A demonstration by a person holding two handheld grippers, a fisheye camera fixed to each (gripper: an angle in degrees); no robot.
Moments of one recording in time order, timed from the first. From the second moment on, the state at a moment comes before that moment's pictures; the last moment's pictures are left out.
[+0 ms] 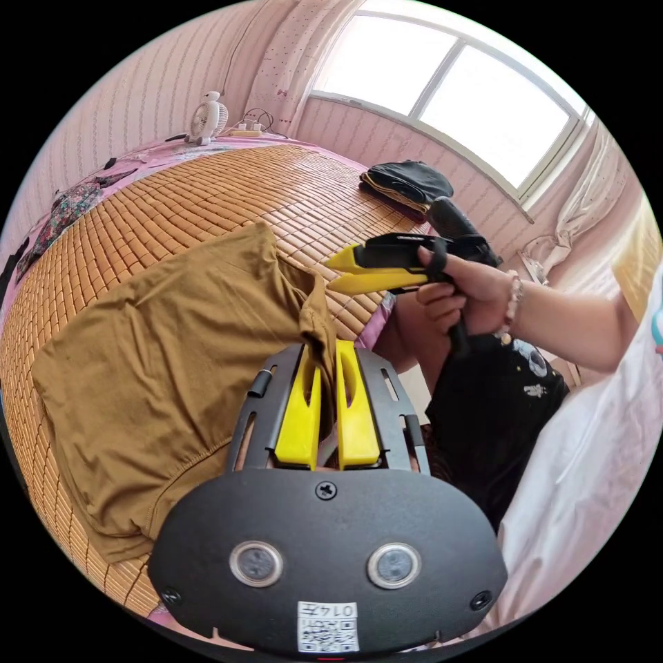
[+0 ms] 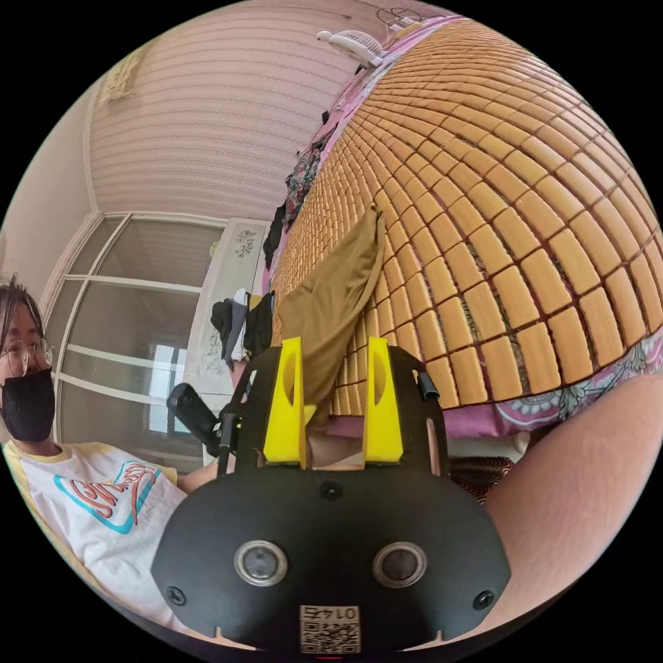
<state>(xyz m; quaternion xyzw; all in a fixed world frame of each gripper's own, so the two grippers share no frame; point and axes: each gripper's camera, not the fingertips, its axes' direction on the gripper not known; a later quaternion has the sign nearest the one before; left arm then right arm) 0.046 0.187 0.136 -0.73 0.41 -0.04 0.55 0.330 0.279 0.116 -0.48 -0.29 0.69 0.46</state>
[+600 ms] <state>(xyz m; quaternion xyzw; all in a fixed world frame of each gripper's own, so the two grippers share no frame) 0.007 0.089 0.114 -0.63 0.42 -0.06 0.65 0.429 0.175 0.098 -0.39 -0.22 0.64 0.62</state>
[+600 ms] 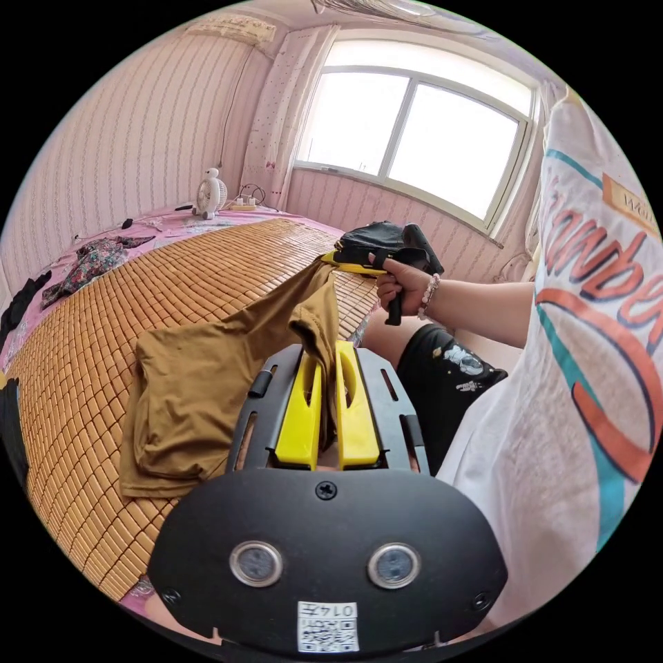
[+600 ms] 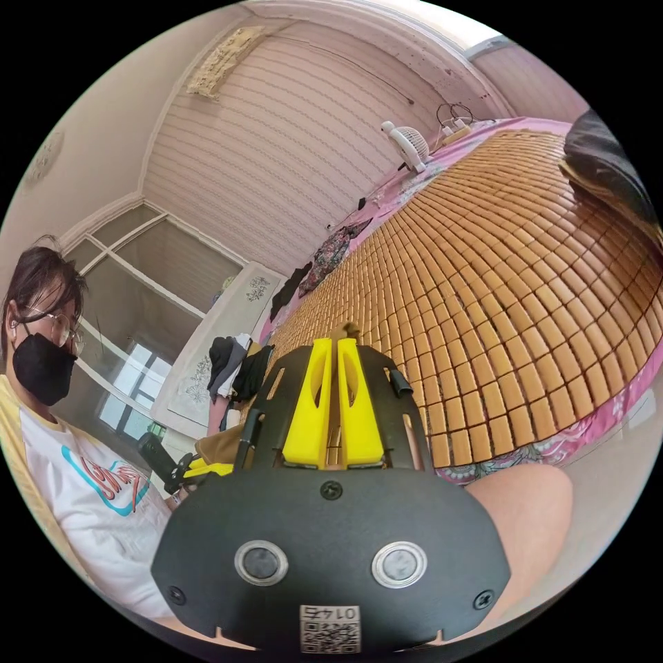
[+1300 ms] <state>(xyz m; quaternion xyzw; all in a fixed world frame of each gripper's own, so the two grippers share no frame) -0.144 0.164 0.102 -0.74 0.01 -0.19 0.65 0.200 0.077 0.351 -0.55 -0.40 0.32 0.66</state>
